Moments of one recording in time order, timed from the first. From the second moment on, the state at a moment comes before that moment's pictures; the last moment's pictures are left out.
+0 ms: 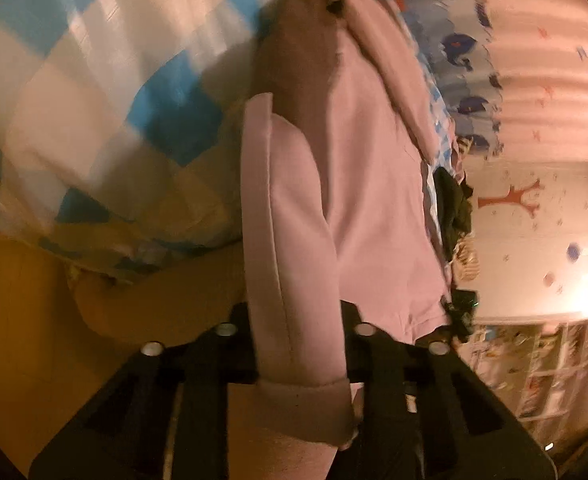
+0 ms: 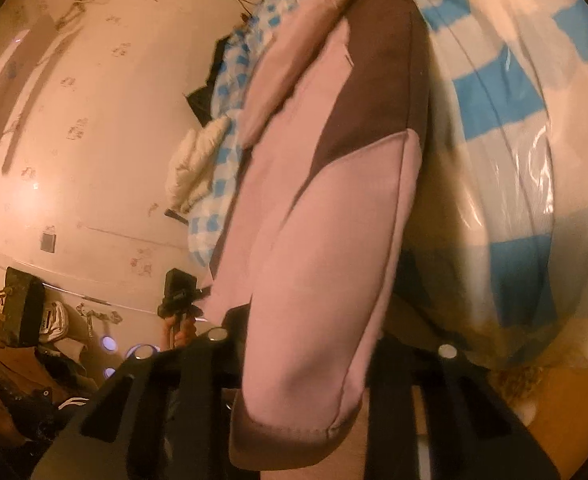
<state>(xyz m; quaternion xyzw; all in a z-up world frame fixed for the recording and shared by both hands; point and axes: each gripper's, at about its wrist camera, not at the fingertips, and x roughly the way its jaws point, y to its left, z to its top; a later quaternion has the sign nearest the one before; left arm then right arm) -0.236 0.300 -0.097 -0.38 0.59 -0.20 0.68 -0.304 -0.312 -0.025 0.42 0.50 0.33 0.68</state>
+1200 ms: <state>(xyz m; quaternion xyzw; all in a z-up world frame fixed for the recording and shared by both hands) -0.315 0.315 -0.007 -0.37 0.50 -0.28 0.73 -0.401 -0.333 0.026 0.49 0.32 0.45 0.68</state>
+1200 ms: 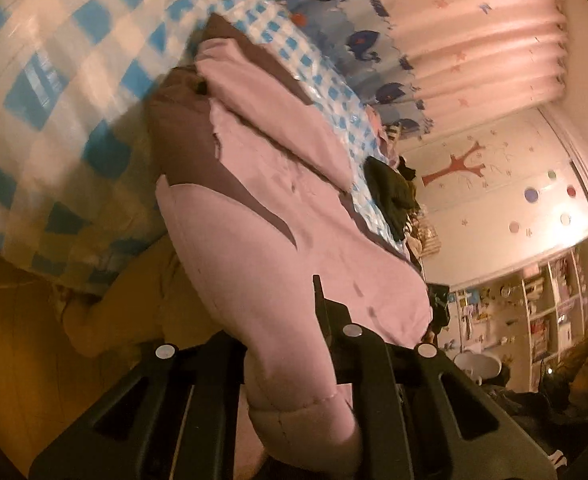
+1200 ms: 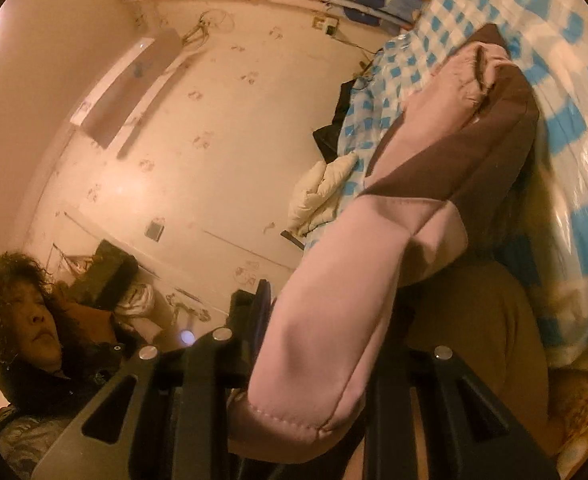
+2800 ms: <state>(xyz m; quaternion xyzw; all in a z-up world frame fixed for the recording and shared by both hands) 0.099 0.271 -0.011 -0.41 0.37 -0.15 0.82 0.002 -0.361 -0.006 0.56 0.33 0.23 0.73</state>
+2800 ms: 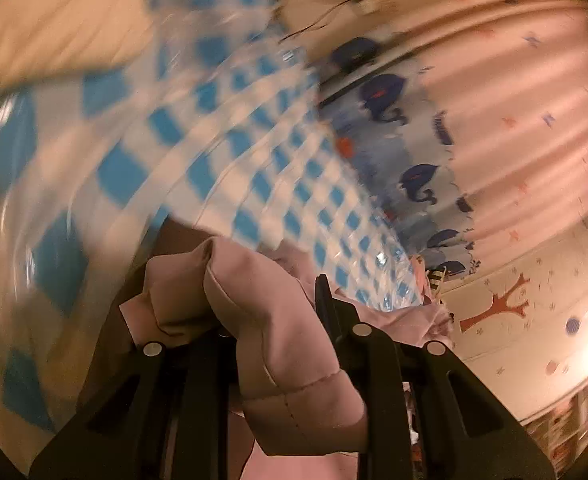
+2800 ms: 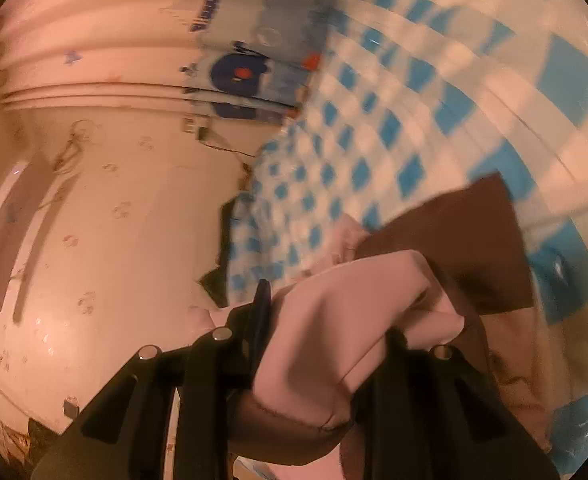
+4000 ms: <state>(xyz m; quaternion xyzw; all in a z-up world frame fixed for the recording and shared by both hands) 0.162 0.103 -0.003 -0.14 0.44 -0.22 0.86 0.107 -0.187 0.010 0.02 0.47 0.09 0.88</state>
